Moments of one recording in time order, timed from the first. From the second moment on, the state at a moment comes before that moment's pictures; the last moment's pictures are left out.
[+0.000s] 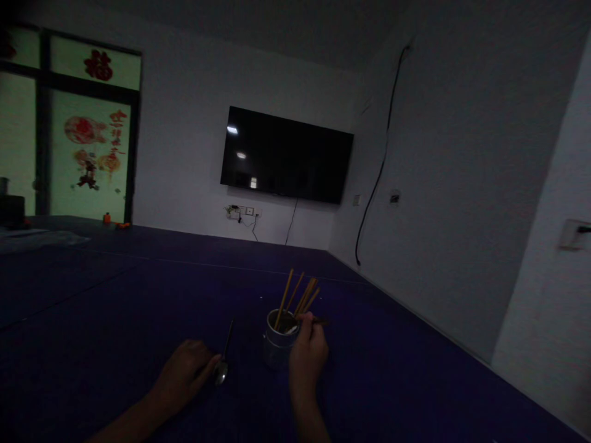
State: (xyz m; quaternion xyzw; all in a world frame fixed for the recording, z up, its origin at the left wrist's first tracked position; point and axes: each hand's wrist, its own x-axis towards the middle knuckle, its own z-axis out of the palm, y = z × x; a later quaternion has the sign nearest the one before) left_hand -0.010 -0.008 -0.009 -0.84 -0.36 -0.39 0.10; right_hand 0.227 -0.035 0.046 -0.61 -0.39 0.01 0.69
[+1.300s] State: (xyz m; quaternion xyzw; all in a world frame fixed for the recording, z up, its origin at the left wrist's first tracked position) left_hand -0.005 -0.008 -0.004 -0.86 -0.40 -0.31 -0.04; right_hand 0.229 -0.025 0.042 -0.57 -0.39 -0.03 0.73
